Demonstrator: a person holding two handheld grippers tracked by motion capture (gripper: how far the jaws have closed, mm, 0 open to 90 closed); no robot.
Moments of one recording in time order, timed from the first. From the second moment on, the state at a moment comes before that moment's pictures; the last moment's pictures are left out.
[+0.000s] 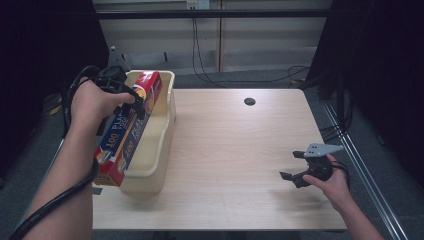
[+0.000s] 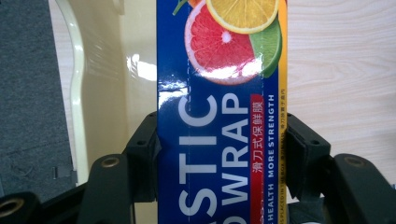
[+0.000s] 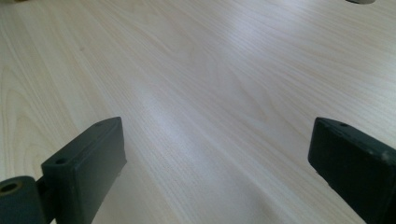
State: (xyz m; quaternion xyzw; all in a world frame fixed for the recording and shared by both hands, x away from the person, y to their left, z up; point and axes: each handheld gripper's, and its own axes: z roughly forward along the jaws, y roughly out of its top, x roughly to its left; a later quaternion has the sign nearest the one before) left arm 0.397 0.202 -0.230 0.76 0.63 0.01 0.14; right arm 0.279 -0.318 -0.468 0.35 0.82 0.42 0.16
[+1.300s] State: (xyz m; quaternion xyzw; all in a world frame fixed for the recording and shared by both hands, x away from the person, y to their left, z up) left arm 0.400 0.204 -0.280 0.75 0.65 -0.02 0.12; right arm 0.279 -0.318 -0.468 0.35 0.82 0.42 0.15
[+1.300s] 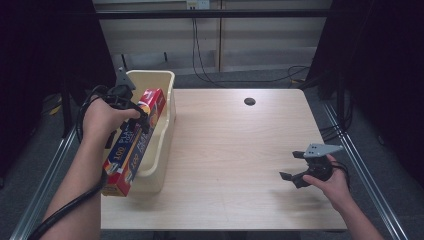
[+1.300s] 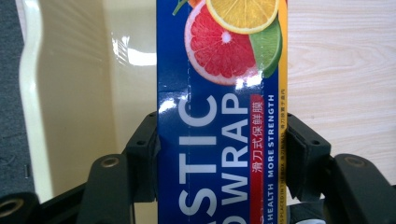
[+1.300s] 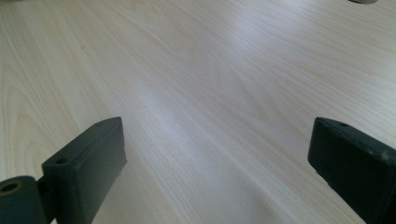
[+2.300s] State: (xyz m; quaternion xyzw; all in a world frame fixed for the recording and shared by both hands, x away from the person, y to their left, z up) left arm 0.405 0.203 -0.307 0.75 0.65 -0.04 0.12; right arm 0.279 -0.317 -0.469 0.35 0.83 0.42 0.16
